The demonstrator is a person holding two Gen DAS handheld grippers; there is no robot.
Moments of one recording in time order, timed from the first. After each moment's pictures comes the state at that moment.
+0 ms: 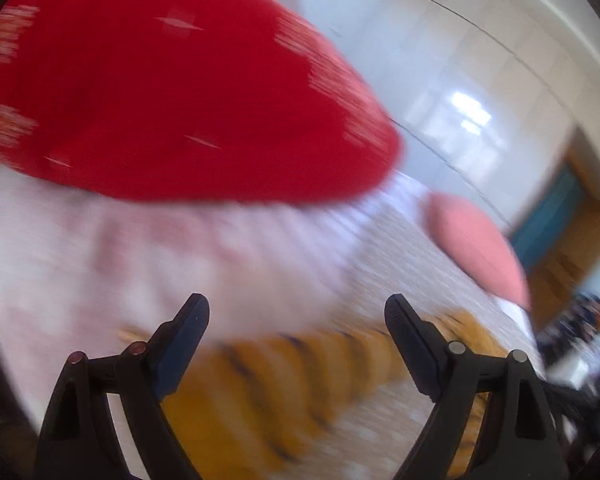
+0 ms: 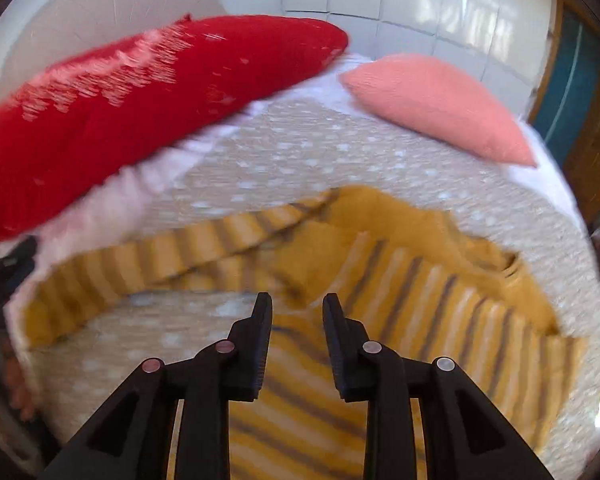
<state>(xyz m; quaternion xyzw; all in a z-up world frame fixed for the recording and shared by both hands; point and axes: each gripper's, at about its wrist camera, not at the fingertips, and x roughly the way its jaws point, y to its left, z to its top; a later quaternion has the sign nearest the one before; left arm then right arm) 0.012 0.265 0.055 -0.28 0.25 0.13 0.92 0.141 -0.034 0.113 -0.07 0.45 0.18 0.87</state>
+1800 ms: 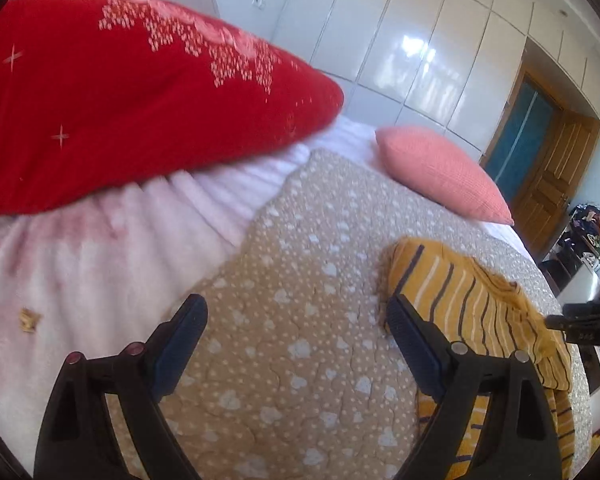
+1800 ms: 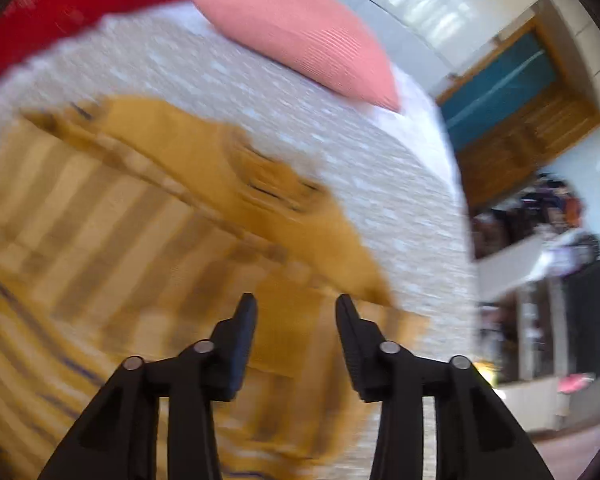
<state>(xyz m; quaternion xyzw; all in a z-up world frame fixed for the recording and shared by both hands) 0.068 0.154 0.041 -0.17 0.30 0.03 0.94 0.205 -0.151 0.096 -0.21 0.52 0.00 0.83</state>
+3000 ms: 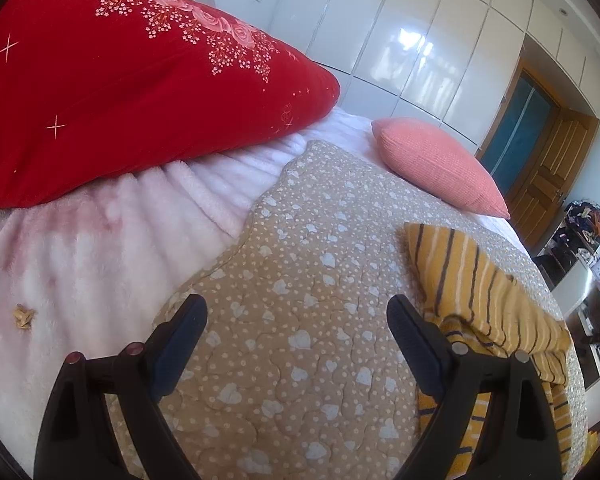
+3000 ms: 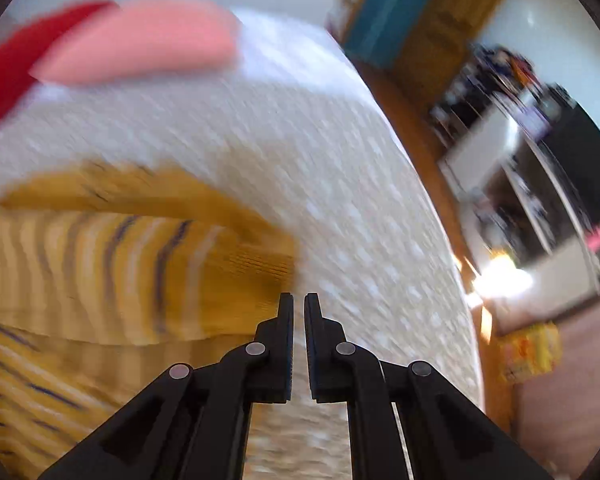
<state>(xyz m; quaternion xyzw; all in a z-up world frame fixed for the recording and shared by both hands) 0.065 0.155 0.037 -0.17 0.31 0.02 0.93 0.165 -0.321 0.090 -0.05 0.54 -0.23 0.81</state>
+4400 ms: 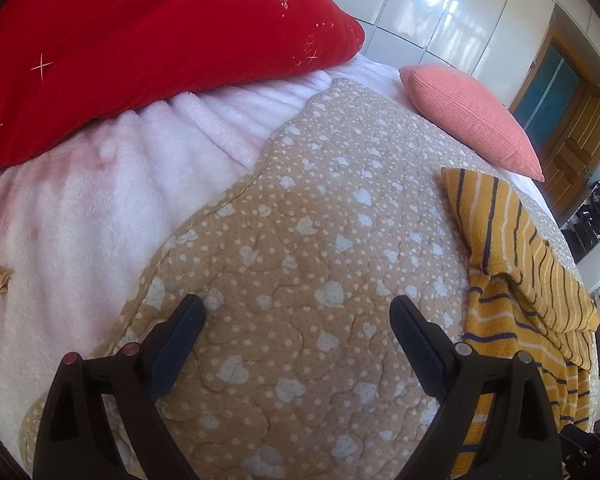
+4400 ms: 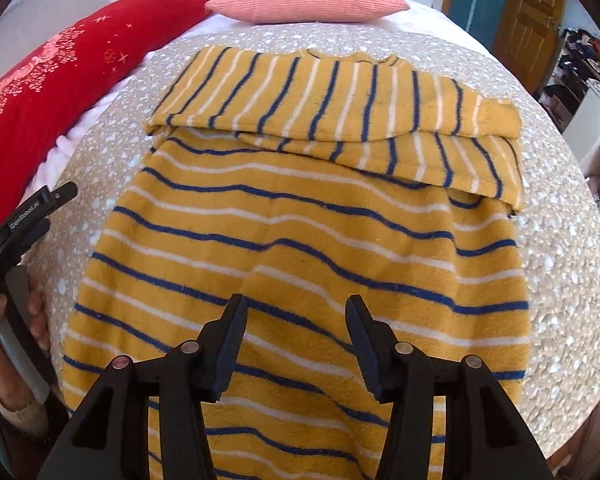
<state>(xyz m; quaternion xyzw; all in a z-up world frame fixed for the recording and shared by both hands) 0.085 0.153 -0.003 -0.17 0.41 0.04 0.90 0.040 -0.141 0.043 0.02 0.54 0.00 0.84</state>
